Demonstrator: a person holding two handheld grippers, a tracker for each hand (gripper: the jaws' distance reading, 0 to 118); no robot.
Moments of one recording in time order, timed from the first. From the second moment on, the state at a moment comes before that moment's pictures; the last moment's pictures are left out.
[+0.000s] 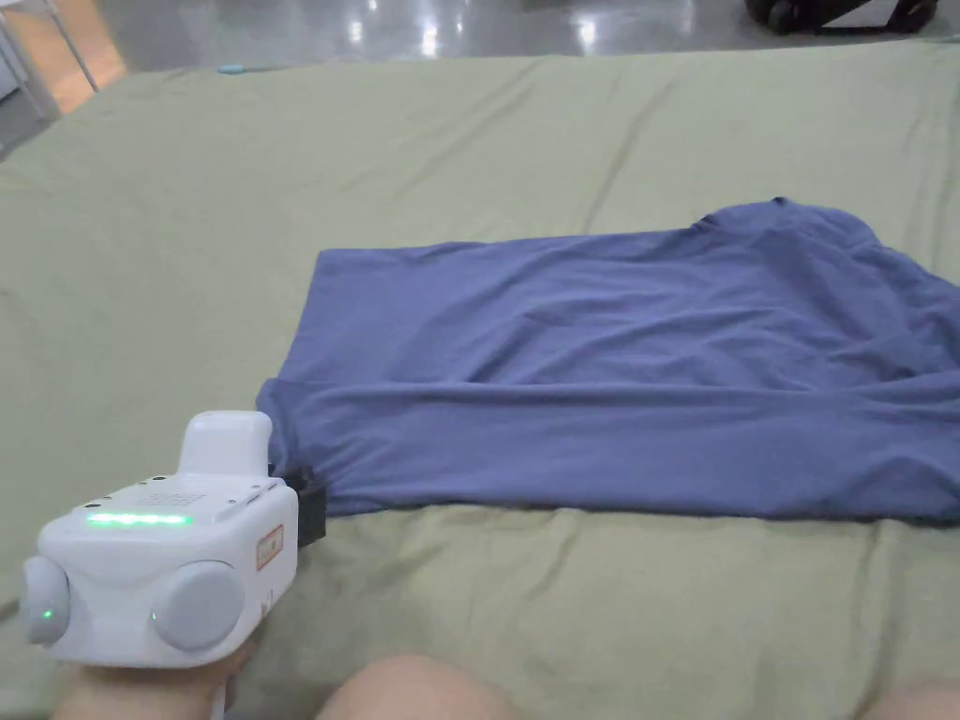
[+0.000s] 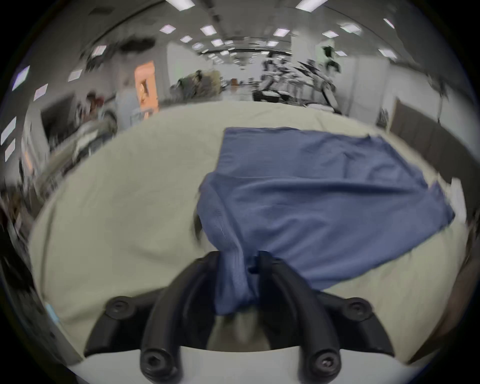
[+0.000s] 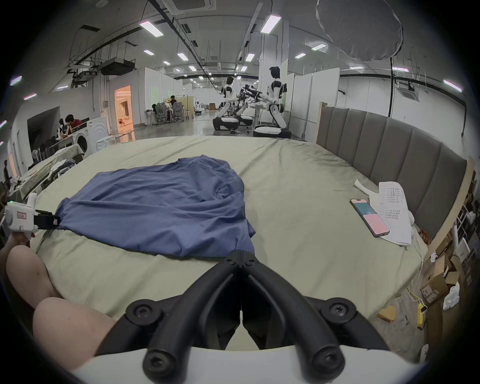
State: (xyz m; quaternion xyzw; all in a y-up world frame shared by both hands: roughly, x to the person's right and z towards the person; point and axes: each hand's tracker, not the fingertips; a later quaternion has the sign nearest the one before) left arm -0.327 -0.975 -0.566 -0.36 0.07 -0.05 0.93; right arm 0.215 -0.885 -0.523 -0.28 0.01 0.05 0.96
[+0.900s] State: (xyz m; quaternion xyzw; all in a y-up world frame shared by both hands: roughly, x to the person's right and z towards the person) left arm -0.350 -0.916 -0.534 -0.30 0.03 0.04 0.95; right arm 0.245 -0.935 -0.613 -0.35 0.06 -0.08 0.93
